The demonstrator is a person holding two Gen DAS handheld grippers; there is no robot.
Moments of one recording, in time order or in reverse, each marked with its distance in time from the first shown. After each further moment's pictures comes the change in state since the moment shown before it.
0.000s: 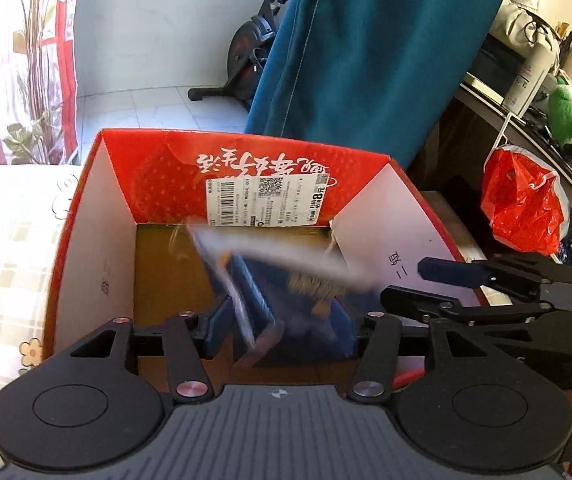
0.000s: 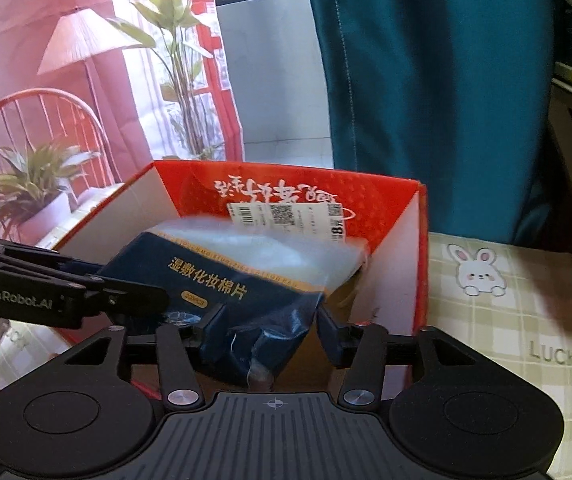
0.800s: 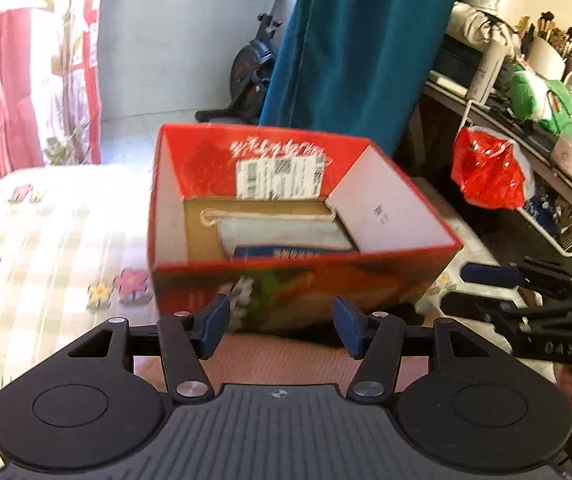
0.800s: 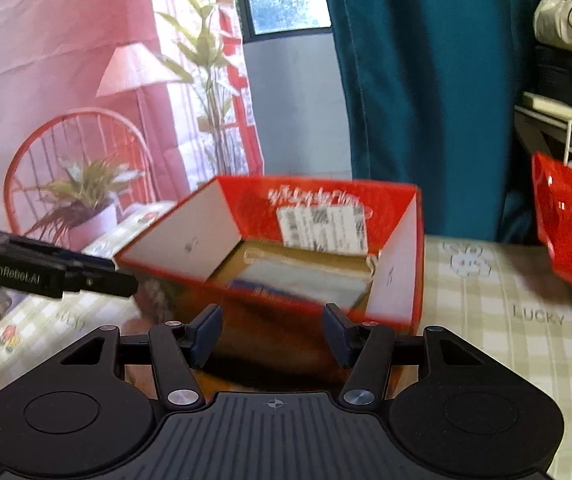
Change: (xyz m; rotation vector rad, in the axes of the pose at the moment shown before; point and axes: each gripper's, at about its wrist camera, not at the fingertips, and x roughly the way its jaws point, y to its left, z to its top) left arm -0.096 0.004 -0.075 0.047 -0.057 0.036; right arm -0.108 0.043 -0.066 -0.011 -0.110 0.043
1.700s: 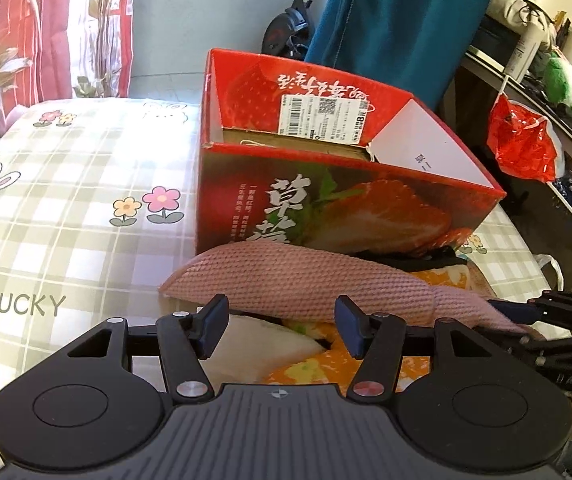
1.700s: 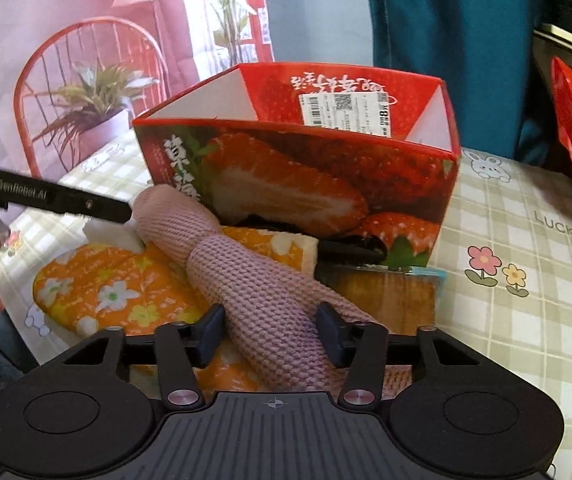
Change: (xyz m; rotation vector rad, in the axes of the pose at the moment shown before) left arm 0.013 0.029 -0.052 -0.090 0.075 0.042; right arm 0.007 0.016 -0.073 -0.024 0.196 0.016
